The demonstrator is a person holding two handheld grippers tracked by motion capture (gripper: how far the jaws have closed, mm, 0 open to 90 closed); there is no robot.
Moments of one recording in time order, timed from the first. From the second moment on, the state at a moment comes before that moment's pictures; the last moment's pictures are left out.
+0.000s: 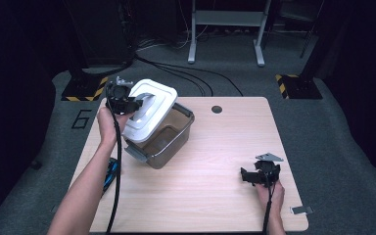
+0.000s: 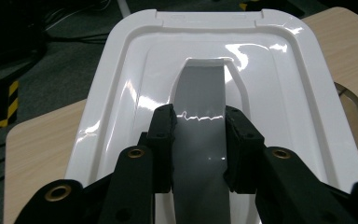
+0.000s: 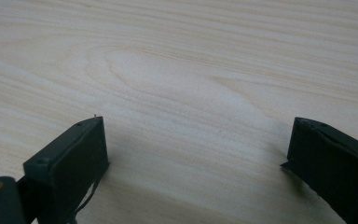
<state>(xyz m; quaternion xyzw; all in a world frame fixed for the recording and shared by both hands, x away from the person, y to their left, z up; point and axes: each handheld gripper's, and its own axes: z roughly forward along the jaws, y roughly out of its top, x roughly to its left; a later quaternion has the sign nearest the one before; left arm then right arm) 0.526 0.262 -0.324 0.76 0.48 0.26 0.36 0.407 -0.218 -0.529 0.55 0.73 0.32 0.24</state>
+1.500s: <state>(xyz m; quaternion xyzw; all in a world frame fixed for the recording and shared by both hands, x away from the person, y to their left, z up) 0.545 0.346 -0.345 0.67 0.59 0.33 0.30 0.407 -0.218 -0.529 0.56 0.73 0.32 0.23</state>
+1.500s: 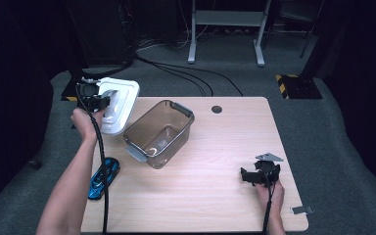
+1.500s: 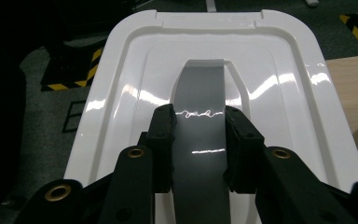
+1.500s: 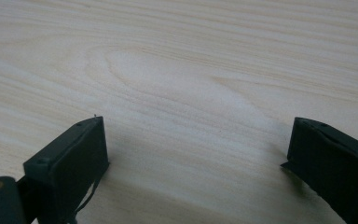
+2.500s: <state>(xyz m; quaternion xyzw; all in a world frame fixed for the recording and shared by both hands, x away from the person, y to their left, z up) 0.560 0.363 -0.409 0.66 0.63 0.30 0.27 0.407 -0.218 -0.529 0.55 0.73 0.32 0.24</state>
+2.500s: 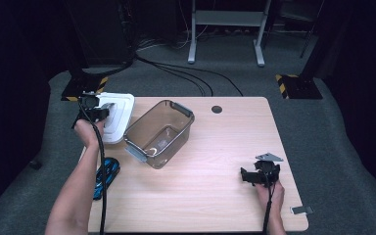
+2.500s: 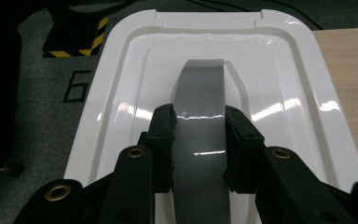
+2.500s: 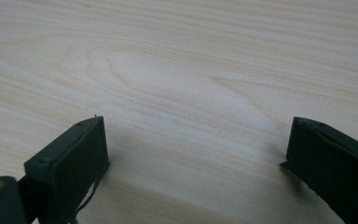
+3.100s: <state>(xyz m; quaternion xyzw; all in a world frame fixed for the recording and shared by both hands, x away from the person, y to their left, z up) 0.565 0.365 -0.443 0.66 0.64 0.27 0.27 0.407 -0.218 -0.529 0.55 0.74 0.32 0.24</state>
